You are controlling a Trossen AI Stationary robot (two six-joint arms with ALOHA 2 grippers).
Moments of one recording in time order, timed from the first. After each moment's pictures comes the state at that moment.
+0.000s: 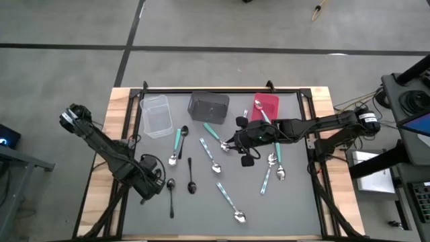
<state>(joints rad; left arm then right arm) -0.74 1.30 0.87 -1.12 -0.07 -1.83 0.05 1.42 1.07 -0.23 0.03 -0.17</state>
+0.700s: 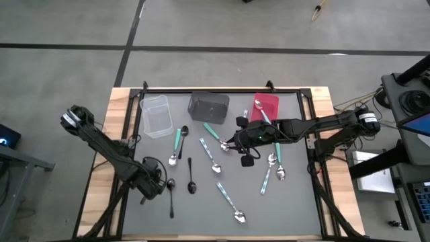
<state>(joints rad) -0.74 1.34 0.70 -0.90 -0.03 -1.87 0.05 1.42 1.07 -0.23 0.03 -0.16</state>
